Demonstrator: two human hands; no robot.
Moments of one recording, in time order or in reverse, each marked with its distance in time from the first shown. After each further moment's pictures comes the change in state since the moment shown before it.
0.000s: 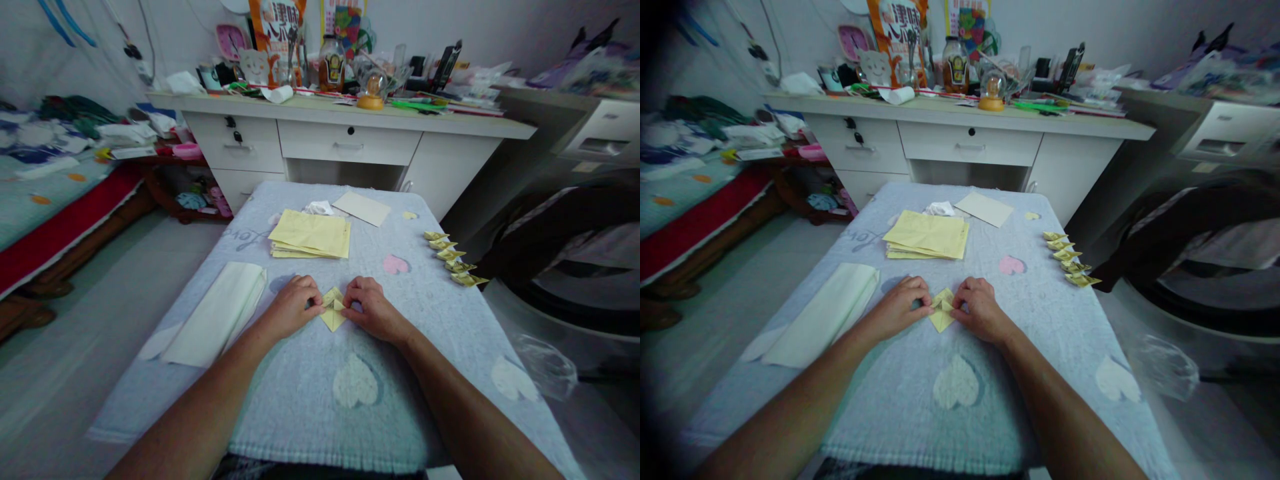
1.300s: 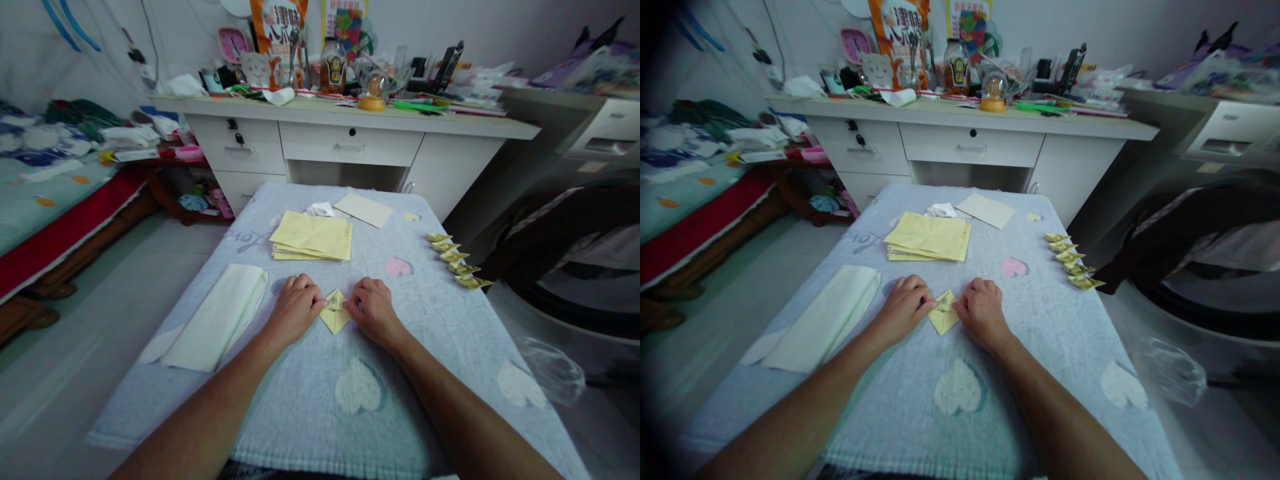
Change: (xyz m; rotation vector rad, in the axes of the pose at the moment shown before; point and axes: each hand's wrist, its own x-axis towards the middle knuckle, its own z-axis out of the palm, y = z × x) left_hand -0.001 0.002 0.013 0.158 0.143 -0.098; right_hand 0.001 0.001 0.015 -0.148 0.149 0.162
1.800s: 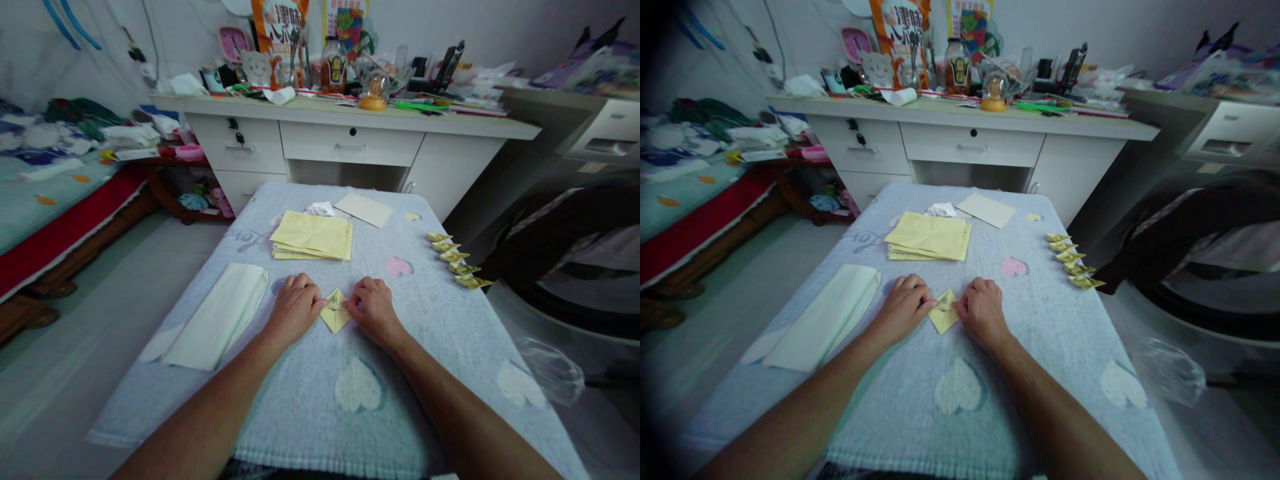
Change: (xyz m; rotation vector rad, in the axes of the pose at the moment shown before) left_hand -0.001 0.002 0.000 0.039 0.002 -0.025; right_hand 0.000 -0.003 0.000 -0.014 -0.003 0.045
